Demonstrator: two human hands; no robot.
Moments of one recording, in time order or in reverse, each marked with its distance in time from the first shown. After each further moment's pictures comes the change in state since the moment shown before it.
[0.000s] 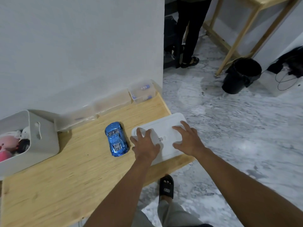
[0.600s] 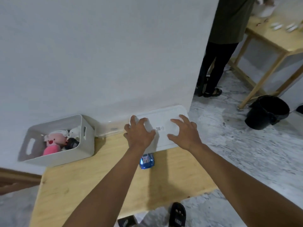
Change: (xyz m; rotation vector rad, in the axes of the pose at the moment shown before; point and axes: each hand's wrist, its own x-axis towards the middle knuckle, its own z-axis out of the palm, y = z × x) left_hand 0.007 -0.051 -0.170 -0.159 0.419 -0.051; right_hand 0.012 -0.177 -0.065 0.000 0.190 -0.188
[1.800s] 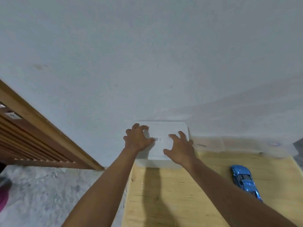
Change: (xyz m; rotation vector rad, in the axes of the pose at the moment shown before) left_hand 0.089 -0.373 -0.243 0.001 -0.058 -0.173; right_hand 0.007 -0.408 0.211 -0.138 -0.213 -0.124
